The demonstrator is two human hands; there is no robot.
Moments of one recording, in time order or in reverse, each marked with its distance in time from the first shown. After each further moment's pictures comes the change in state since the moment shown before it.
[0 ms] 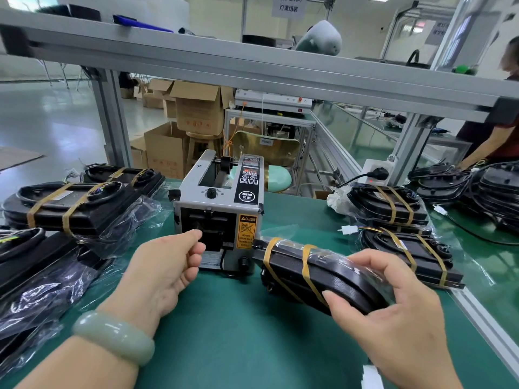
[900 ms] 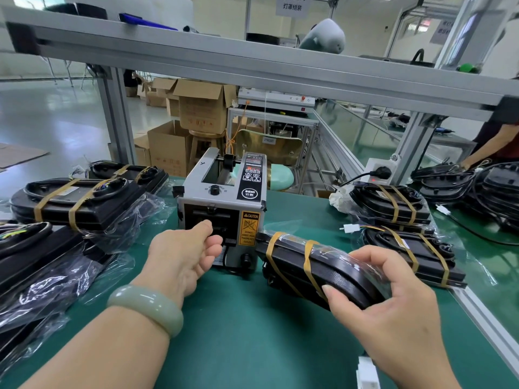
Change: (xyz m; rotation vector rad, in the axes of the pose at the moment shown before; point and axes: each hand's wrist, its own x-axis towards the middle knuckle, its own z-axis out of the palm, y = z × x) left_hand 0.002 0.005 0.020 -0.017 0.047 -0.074; right_hand -0.002 0.000 0.002 -0.030 -0.004 0.010
